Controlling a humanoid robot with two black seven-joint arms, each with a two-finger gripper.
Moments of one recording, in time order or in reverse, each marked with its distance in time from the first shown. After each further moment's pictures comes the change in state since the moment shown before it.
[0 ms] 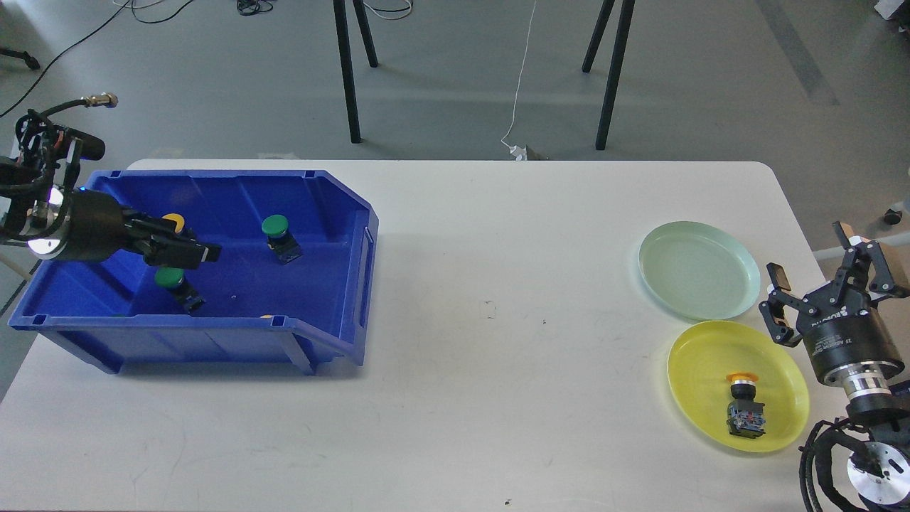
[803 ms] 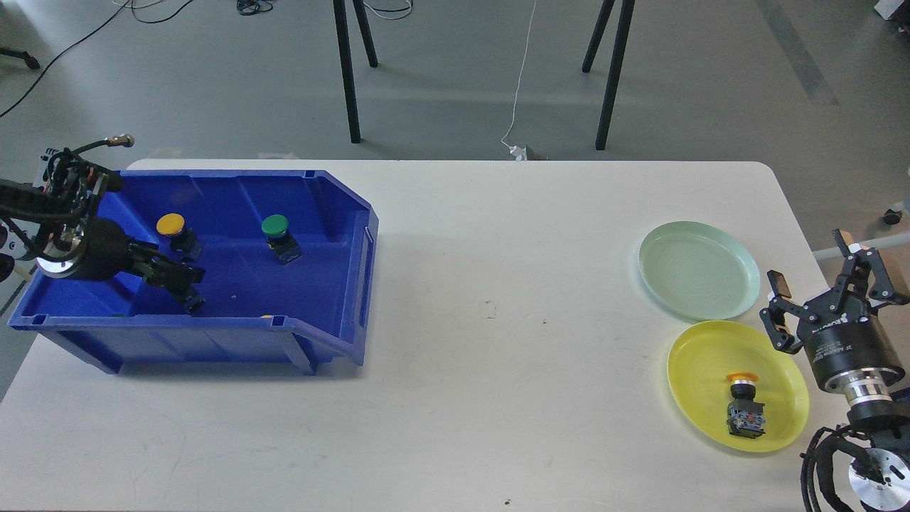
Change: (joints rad) left arm 0.114 -0.174 -0.002 0.271 0.080 0.018 0.000; right arm -0.015 0.000 0.000 -0.002 0.000 0.000 0.000
